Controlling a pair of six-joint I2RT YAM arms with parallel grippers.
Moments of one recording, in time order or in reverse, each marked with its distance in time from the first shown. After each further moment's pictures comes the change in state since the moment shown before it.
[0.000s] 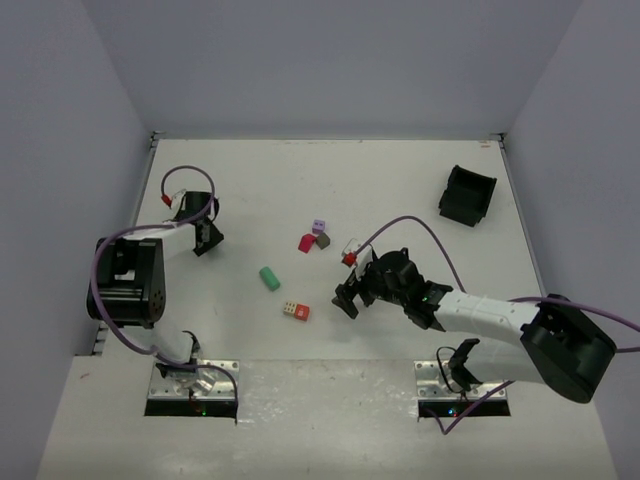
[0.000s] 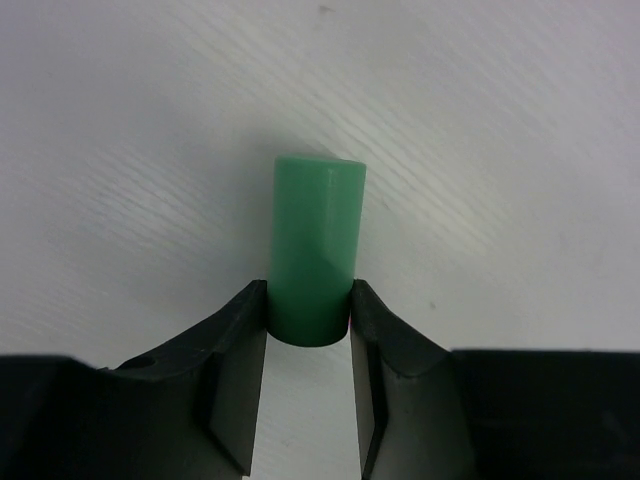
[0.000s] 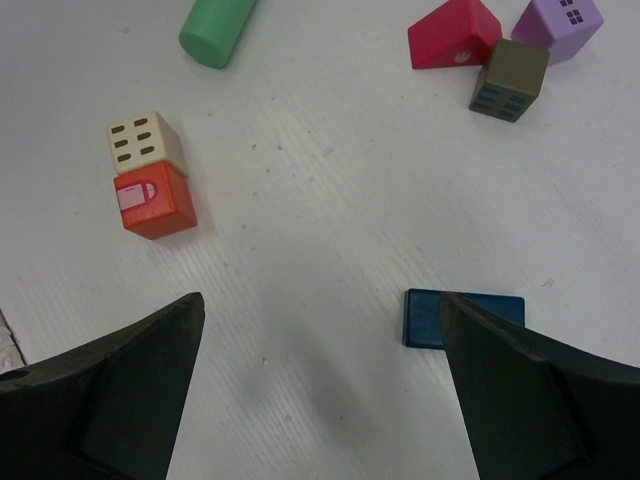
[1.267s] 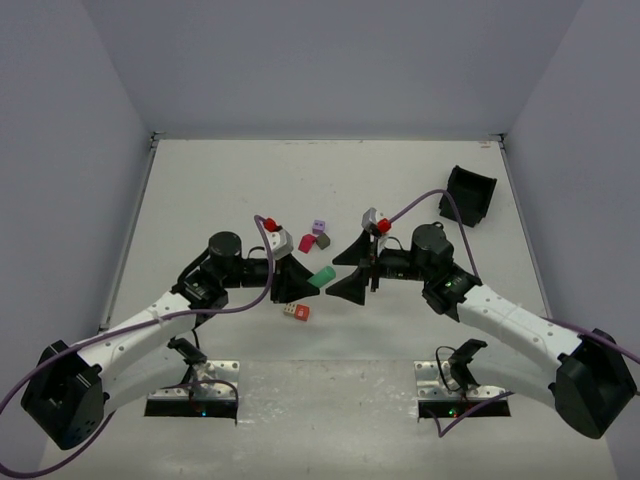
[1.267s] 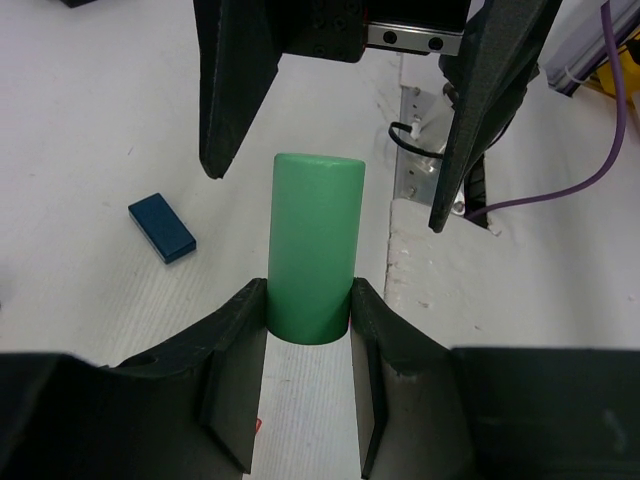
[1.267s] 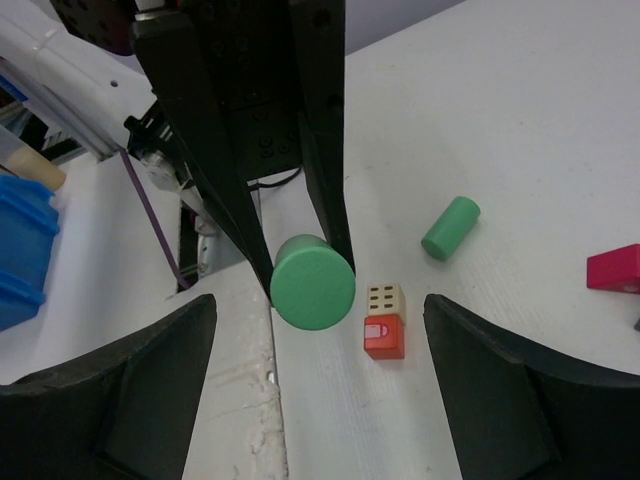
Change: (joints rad) left arm -0.593 -0.651 -0.320 0.431 1.079 0.494; right arm -0.151 -0.192 0.144 0.037 -0.597 0.280
